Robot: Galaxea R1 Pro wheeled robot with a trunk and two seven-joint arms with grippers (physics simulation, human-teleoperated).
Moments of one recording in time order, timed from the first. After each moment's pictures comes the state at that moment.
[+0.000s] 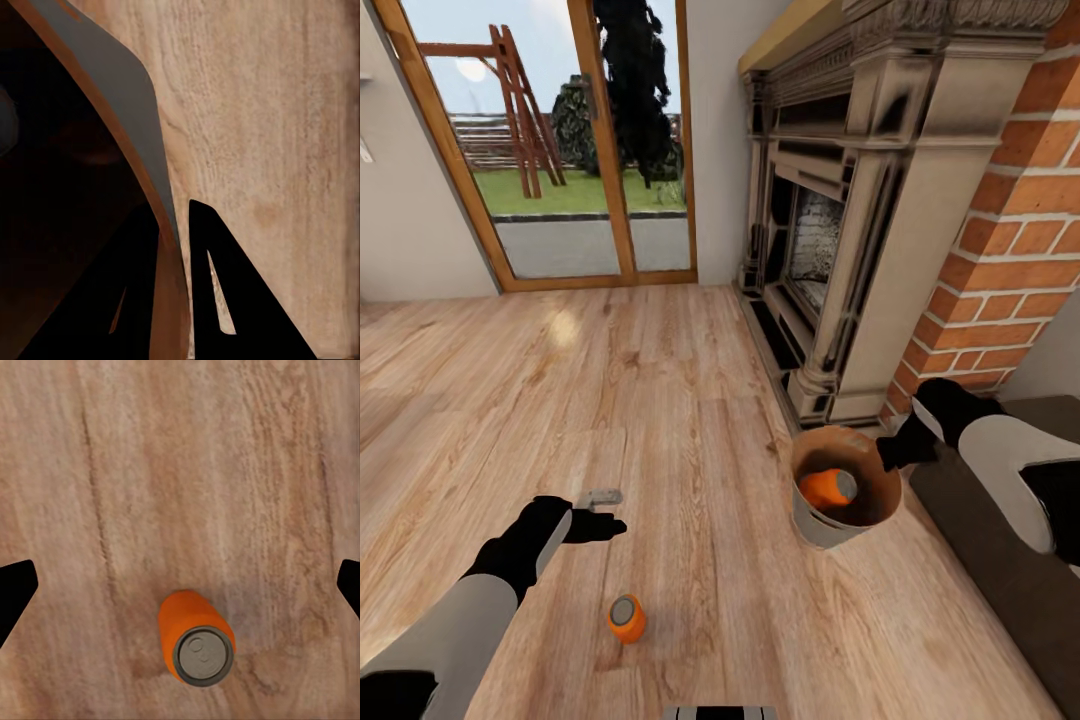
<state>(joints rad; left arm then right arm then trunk) -0.78 0.11 -0.04 -0.61 0.05 0.71 -0.20 -1.39 -0.24 0.27 -0.08 0.05 1.05 0.40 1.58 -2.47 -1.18</state>
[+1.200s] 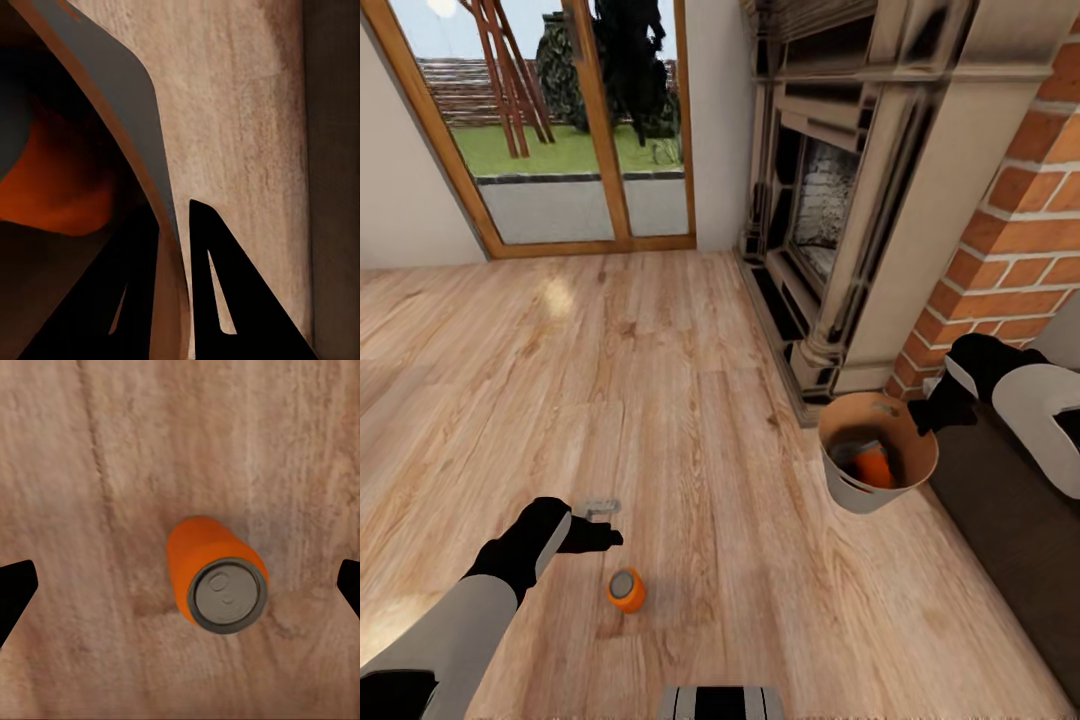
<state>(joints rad) -0.78 0.11 -0.04 -0.59 0.04 0.81 -0.19 -1.59 -0.29 0.37 0.04 0.07 1.04 0.40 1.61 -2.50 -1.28</state>
